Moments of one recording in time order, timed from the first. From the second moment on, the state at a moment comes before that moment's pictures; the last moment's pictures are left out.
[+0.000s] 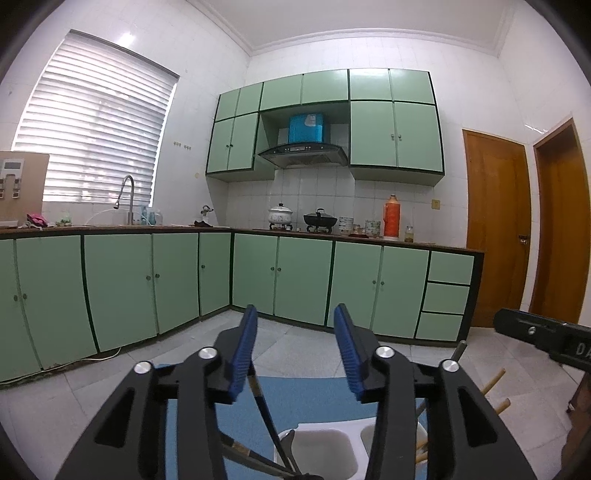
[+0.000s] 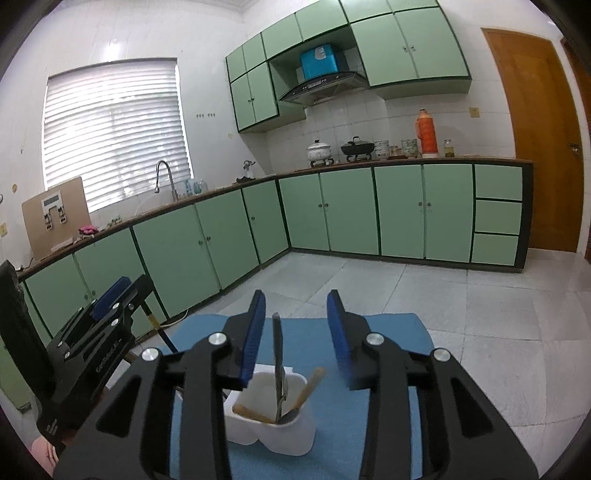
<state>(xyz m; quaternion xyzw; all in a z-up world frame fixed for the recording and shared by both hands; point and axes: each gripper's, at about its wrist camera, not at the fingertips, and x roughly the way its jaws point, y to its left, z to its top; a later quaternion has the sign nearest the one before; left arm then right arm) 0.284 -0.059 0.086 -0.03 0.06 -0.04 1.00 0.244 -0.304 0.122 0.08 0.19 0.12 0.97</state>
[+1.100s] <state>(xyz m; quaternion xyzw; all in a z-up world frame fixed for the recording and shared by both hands) 0.132 -0.040 0.060 -0.01 0.15 -0.05 0.99 0.097 -0.309 0.088 0.06 0.22 0.07 0.97</state>
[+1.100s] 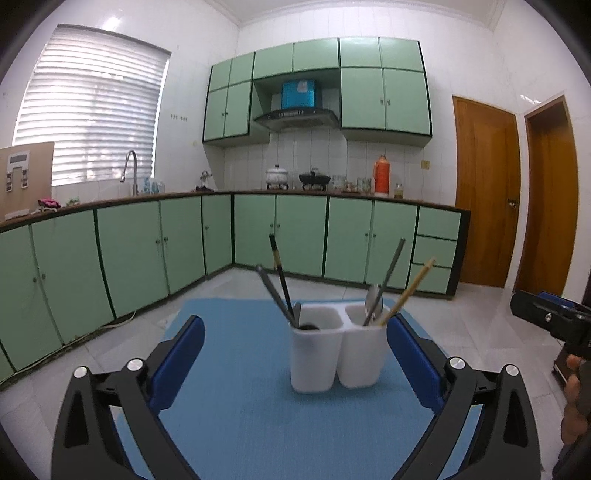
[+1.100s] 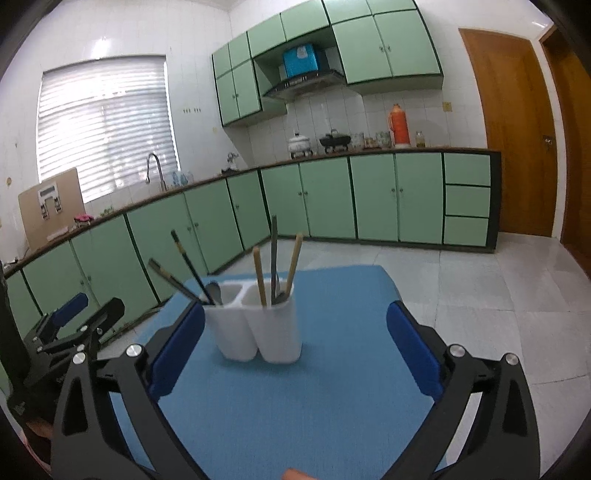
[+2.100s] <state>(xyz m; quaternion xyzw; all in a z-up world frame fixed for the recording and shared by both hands) 0.043 -0.033 0.073 0.00 0.26 -0.06 0.96 0.021 -0.272 0.086 0.02 0.33 0.09 0.94</state>
